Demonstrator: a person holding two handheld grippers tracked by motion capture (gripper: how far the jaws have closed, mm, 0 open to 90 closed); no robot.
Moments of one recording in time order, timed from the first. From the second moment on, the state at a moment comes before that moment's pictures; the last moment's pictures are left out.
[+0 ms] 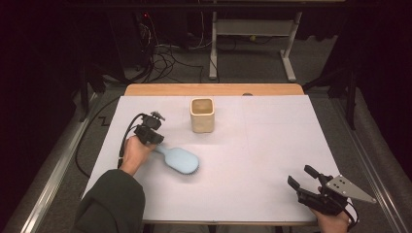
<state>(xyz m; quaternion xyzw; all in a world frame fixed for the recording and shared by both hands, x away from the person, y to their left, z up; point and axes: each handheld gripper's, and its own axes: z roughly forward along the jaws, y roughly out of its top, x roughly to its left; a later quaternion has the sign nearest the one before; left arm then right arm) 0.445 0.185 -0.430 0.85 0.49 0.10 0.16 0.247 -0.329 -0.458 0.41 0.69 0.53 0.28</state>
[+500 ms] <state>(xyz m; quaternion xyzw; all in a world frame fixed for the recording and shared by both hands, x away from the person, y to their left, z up) 0.443 0.190 -0.431 0.85 0.49 0.09 0.16 0.247 -0.329 -0.458 0.41 0.69 0.53 0.28</state>
